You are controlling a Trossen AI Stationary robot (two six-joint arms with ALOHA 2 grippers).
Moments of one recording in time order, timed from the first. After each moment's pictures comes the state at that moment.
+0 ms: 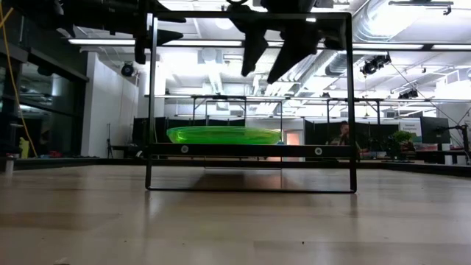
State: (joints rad) left arm 0.32 0.89 0.49 0.52 -0.15 -0.55; right arm 0.14 1.80 1.54 -0.84 0.13 -0.93
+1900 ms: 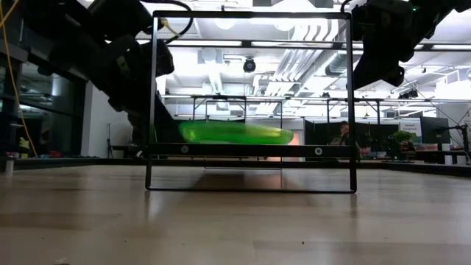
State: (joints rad) left arm -0.10 1.39 0.49 0.25 -0.01 -0.35; right arm 0.12 0.94 0.67 -0.52 0.25 0.65
